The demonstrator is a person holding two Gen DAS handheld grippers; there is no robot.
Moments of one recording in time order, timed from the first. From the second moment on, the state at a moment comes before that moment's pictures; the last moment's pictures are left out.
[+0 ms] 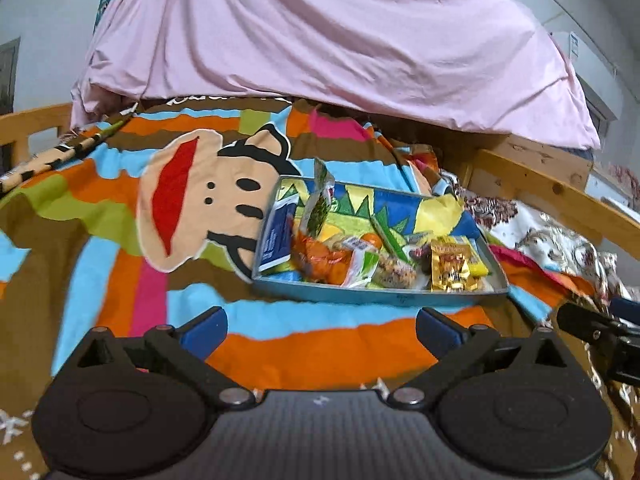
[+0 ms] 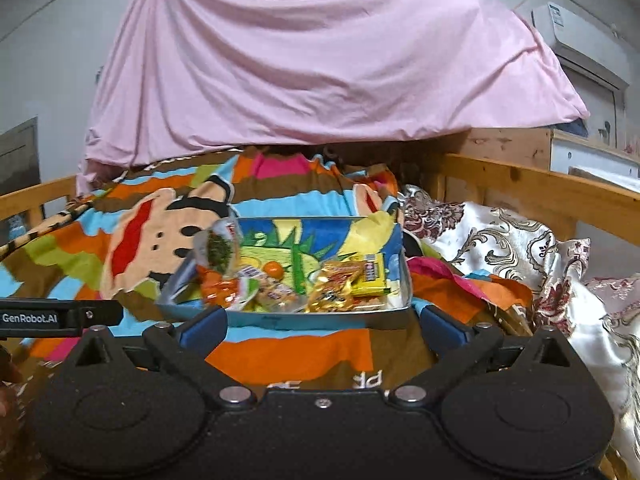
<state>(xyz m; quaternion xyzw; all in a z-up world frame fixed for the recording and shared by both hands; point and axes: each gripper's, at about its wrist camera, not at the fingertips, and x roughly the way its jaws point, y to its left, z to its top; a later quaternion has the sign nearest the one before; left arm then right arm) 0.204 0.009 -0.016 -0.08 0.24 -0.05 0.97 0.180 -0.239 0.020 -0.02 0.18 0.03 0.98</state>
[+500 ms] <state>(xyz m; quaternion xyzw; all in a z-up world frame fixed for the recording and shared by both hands) 0.168 0.020 -0.029 -0.09 0.26 -0.02 0.96 0.158 -0.231 0.012 -0.03 0.19 0.04 0.98</state>
